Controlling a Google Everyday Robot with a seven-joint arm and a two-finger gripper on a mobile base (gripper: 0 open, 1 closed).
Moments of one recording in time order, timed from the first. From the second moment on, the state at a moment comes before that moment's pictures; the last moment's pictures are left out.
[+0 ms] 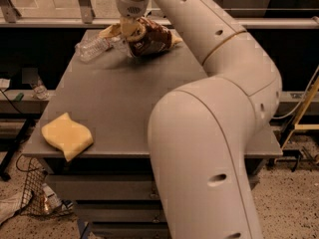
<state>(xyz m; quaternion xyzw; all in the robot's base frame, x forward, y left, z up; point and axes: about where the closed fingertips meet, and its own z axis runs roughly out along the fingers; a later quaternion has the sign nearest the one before) 0.778 0.098 0.933 -0.75 0.60 -0.08 0.26</state>
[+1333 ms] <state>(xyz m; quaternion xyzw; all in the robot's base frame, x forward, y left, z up) 0.783 0.133 0.926 -0.77 0.58 -0.07 0.26</state>
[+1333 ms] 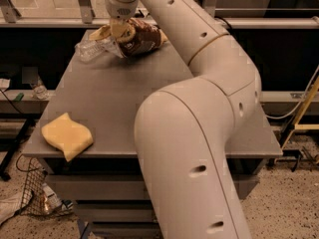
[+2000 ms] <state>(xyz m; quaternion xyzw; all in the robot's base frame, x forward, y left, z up) 0.785 0.137 0.918 -0.77 0.58 -0.06 0.26</state>
